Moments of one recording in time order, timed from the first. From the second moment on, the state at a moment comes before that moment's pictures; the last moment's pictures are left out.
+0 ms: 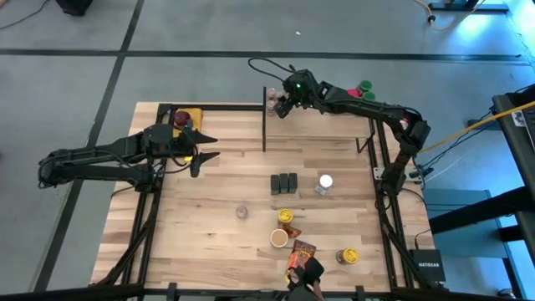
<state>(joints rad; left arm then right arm) 0.22 0.66 0.60 -0.25 -0.07 0.02 -0.58 1.75 1.41 -0.29 0.15 0.08</state>
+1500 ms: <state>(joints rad) 0.22 0.66 0.60 -0.25 -0.07 0.03 -0.54 1.69 1.28 -0.26 0.27 0.02</state>
